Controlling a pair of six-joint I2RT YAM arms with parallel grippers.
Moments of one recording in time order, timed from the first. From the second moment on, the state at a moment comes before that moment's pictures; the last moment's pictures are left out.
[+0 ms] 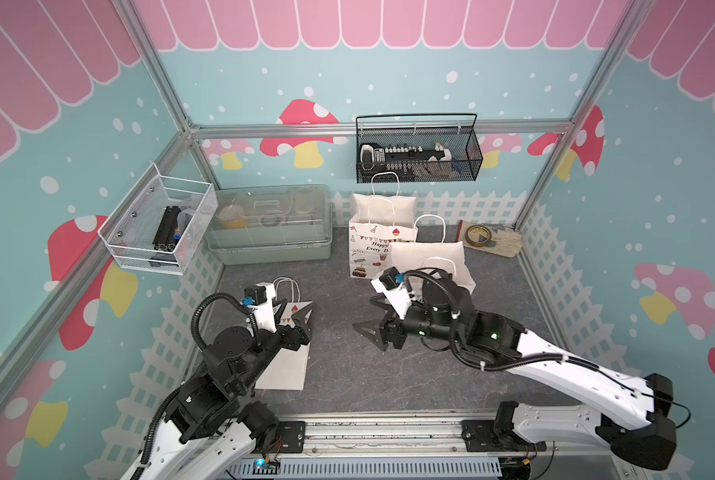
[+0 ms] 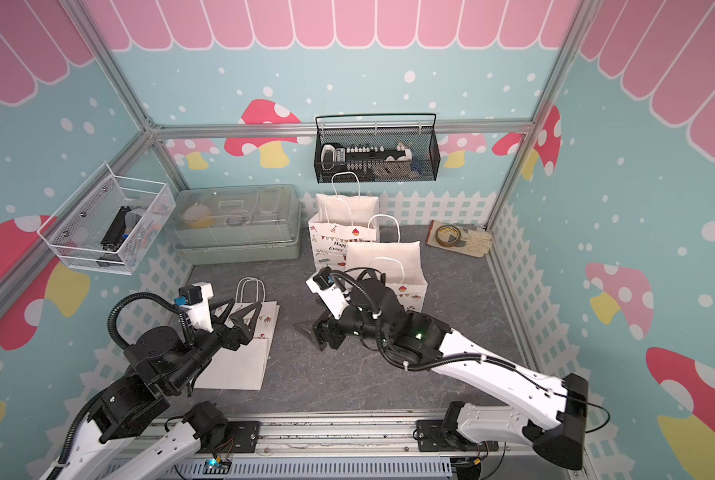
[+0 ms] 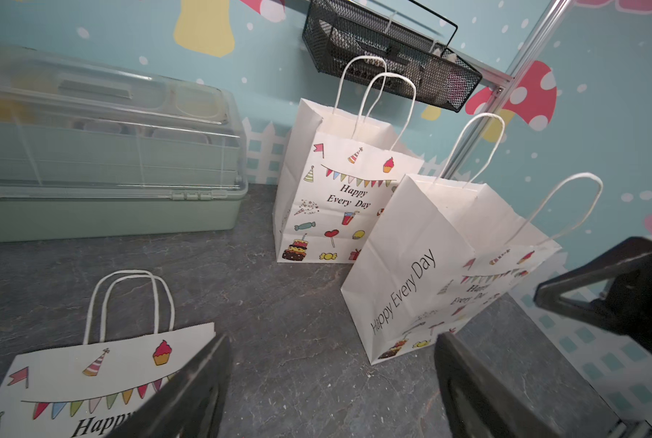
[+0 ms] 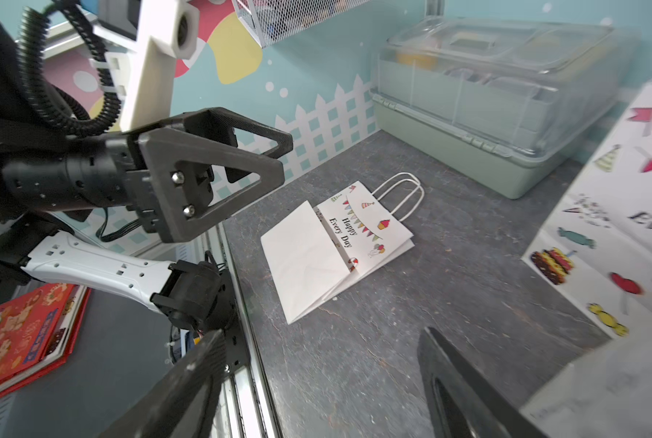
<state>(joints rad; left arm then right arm) -0.64 0.45 0.74 -0.45 -0.19 -0.35 1.05 1.08 1.15 -0.39 -0.09 0.17</state>
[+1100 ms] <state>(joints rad) -0.68 0.82 0.68 -0.20 0.05 -0.36 0.53 0.71 0.84 -0.72 0.16 0.10</state>
